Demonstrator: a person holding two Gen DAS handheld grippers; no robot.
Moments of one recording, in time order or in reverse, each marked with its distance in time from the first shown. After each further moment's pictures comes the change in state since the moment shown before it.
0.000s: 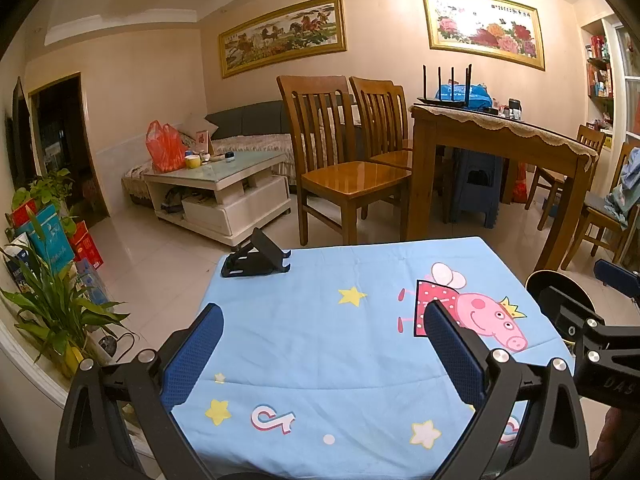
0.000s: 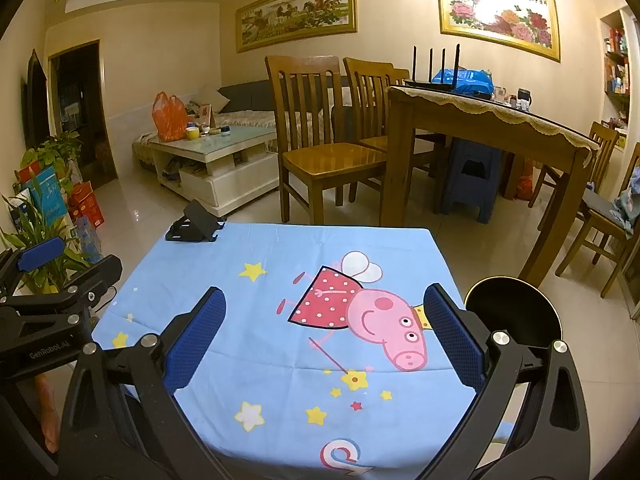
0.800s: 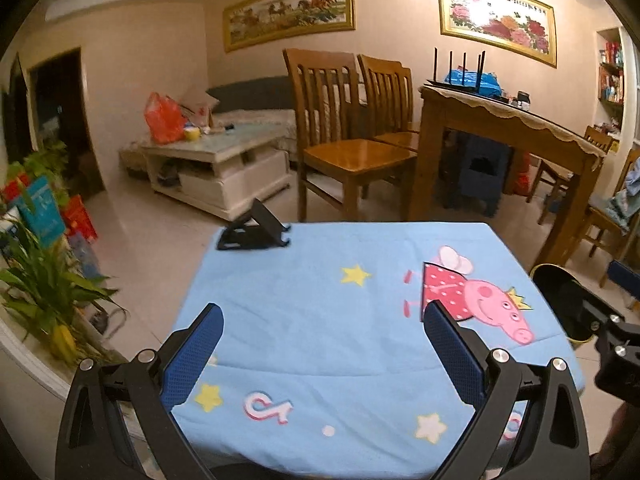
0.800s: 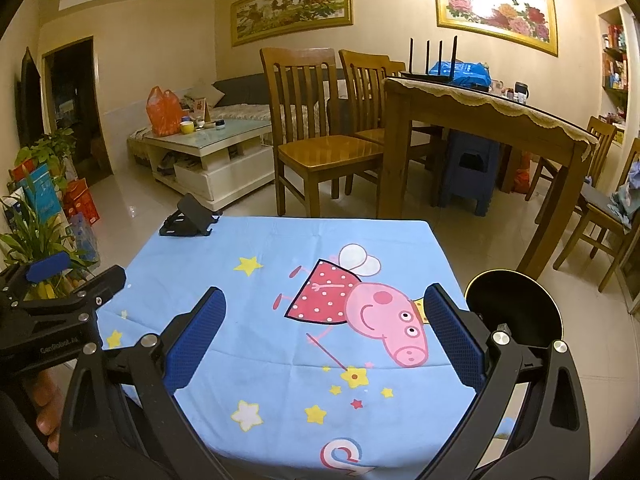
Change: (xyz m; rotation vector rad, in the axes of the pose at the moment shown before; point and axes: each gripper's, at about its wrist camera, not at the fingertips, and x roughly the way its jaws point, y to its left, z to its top) left arm 0.024 0.004 -0.010 -0.032 0.079 0.020; right arm 0.006 -0.012 -0.001 0.004 0.025 -0.007
